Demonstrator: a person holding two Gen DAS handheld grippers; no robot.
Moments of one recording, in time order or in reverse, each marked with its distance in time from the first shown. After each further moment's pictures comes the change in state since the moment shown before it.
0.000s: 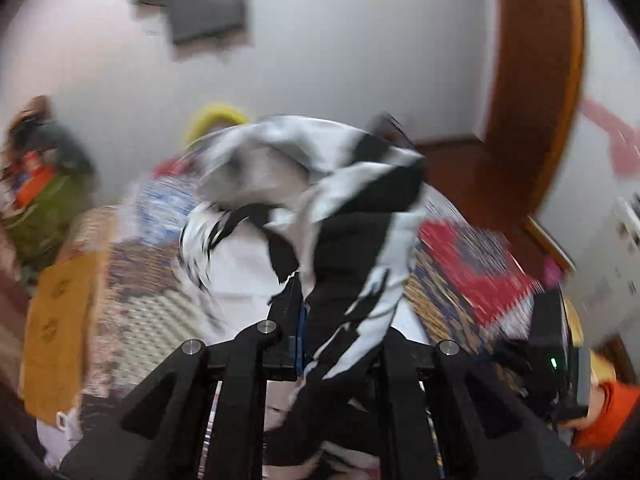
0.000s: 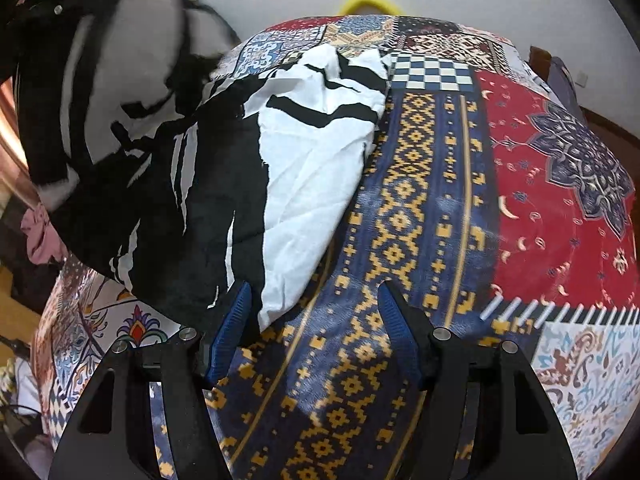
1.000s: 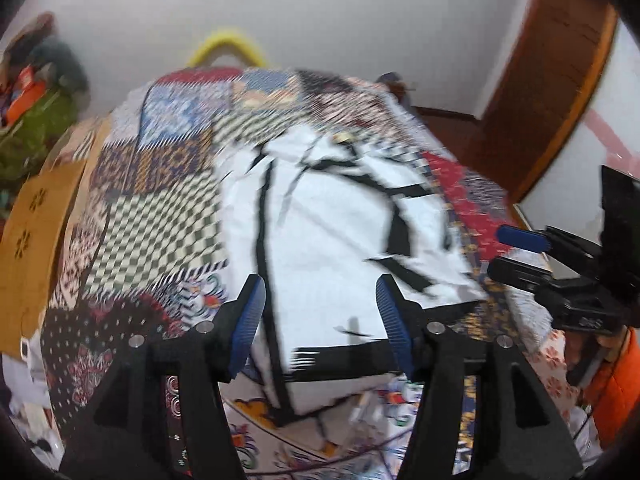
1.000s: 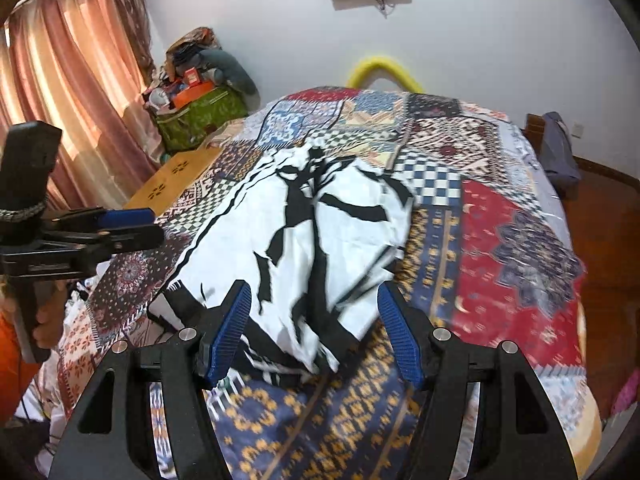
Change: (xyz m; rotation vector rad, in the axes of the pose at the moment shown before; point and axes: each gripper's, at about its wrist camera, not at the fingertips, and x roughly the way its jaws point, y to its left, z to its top) left arm 0.005 0.071 -0.067 -0.191 0.172 -0.059; right arm -0.063 0.024 0.033 -0.070 -0.187 0.016
